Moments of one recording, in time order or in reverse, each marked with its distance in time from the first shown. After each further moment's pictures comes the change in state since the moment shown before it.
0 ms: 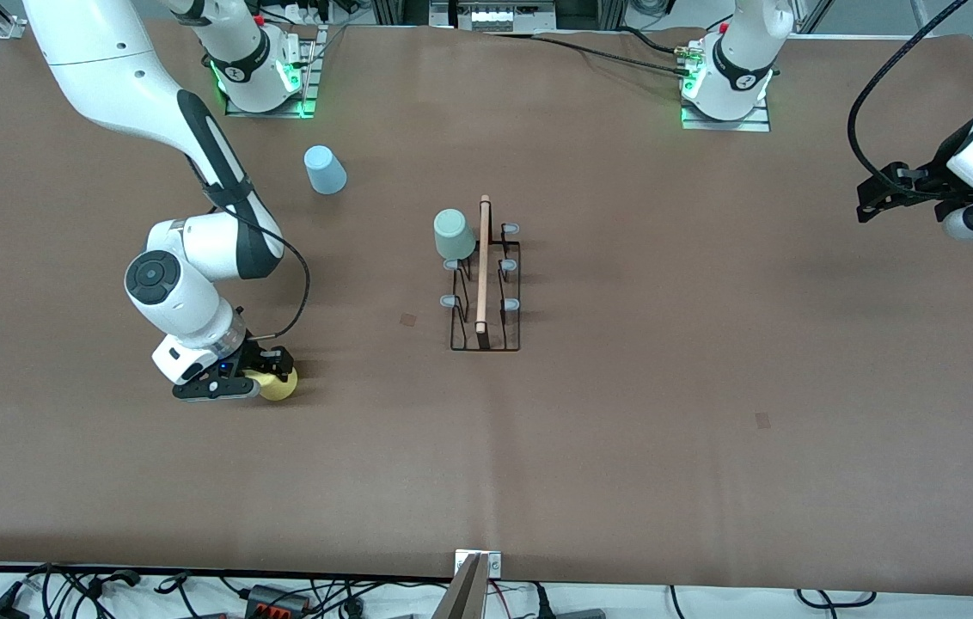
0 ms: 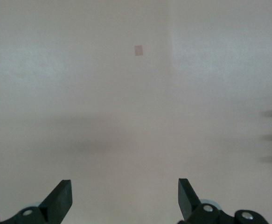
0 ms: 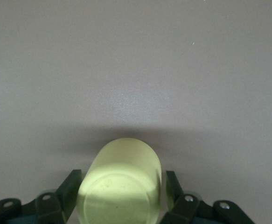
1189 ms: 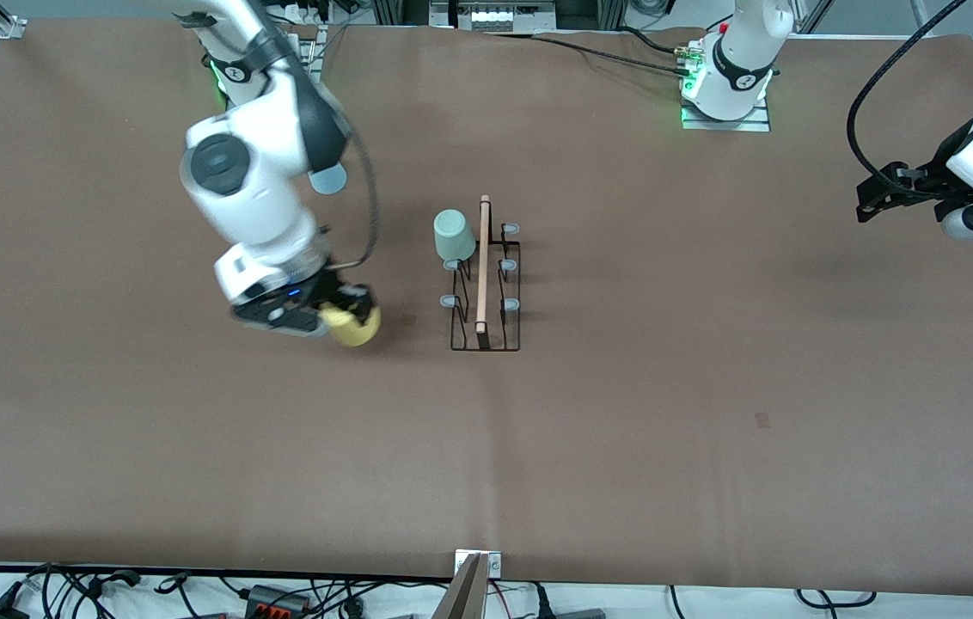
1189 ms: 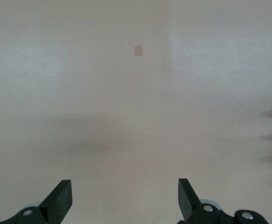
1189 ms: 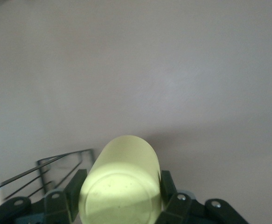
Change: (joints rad) left arm 0.000 0.000 -0.001 0.001 0.000 0.000 0.001; right arm 0.247 -0.258 0.103 0.078 -0.012 -0.334 0.713
